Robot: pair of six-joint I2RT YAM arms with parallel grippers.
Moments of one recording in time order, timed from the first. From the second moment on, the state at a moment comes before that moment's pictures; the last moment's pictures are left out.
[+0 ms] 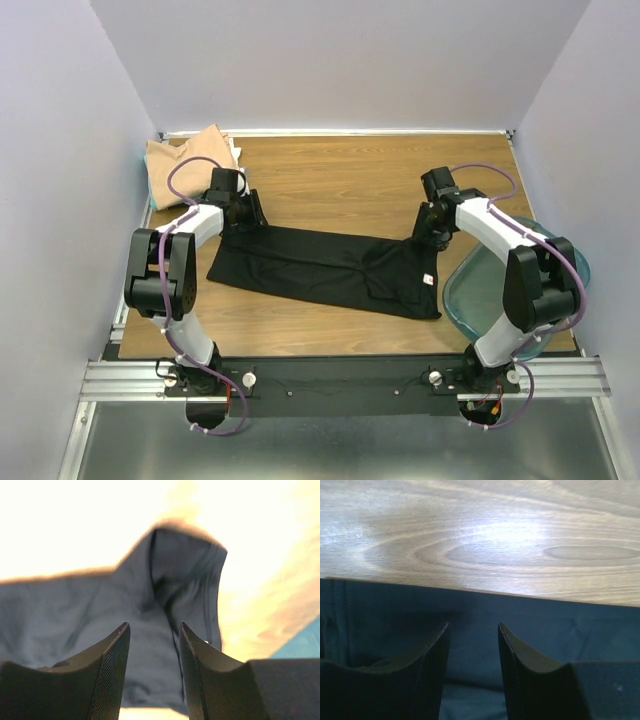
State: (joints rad) left arm -0.11 1.73 1.06 -0.22 0.25 -0.35; right arm 0.27 1.65 1.14 -0.73 0.09 0.56
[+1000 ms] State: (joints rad) left arm -0.04 1.73 0.93 -0.06 0.28 -0.35; right arm 0.17 1.77 1.14 -0.53 0.02 0.51
